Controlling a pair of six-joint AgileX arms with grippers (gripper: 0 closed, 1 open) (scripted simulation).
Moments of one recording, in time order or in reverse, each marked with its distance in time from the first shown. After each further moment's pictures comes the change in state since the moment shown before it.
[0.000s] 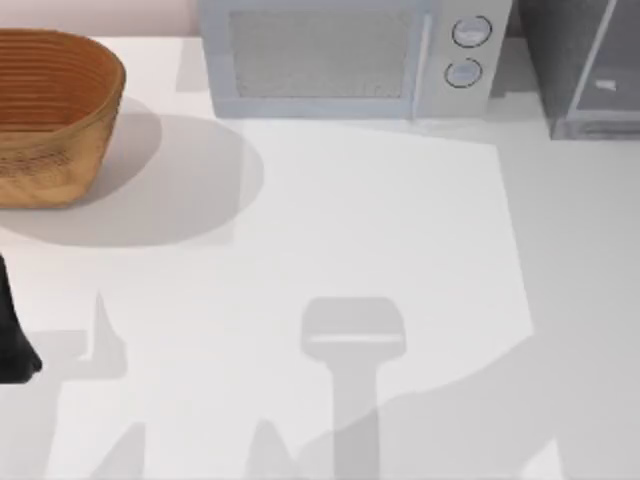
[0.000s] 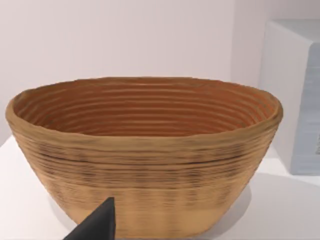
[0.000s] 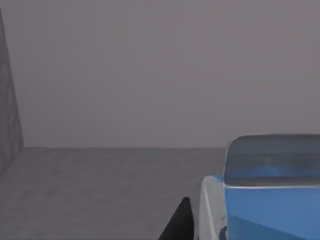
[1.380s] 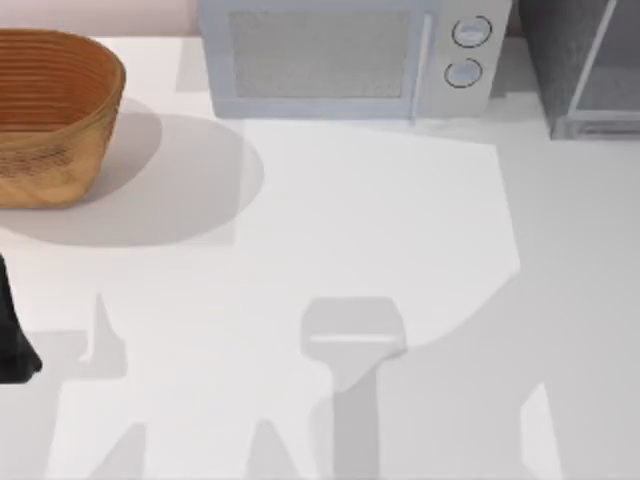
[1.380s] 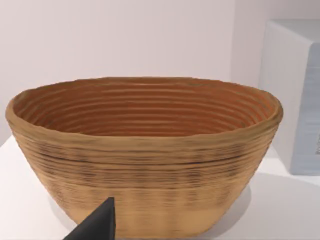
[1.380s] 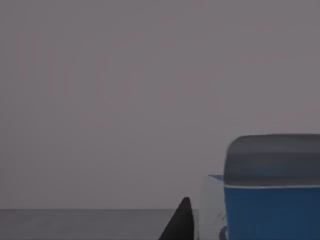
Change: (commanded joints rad) left arm 0.000 0.000 0.000 0.000 0.000 0.000; right arm 0.038 0.160 0.400 -0.243 0.038 0.000
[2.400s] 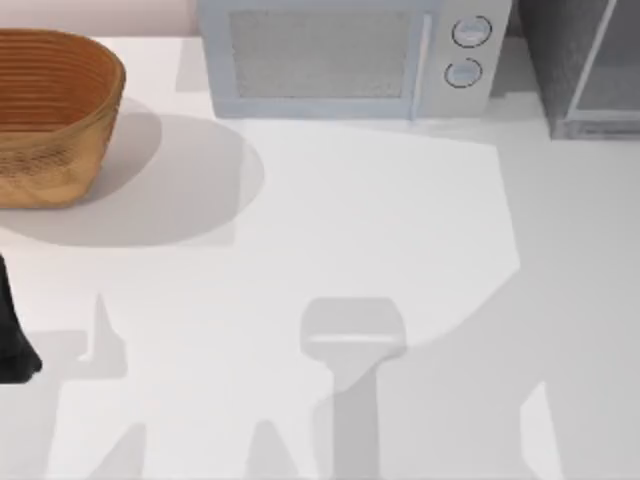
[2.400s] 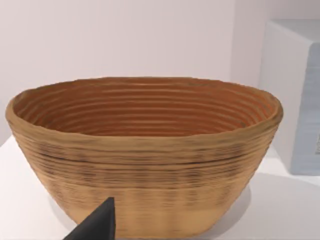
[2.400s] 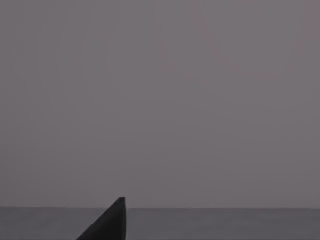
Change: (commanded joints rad) left arm 0.000 0.000 0.000 0.000 0.000 0.000; right arm 0.000 0.000 0.000 0.000 0.000 0.000
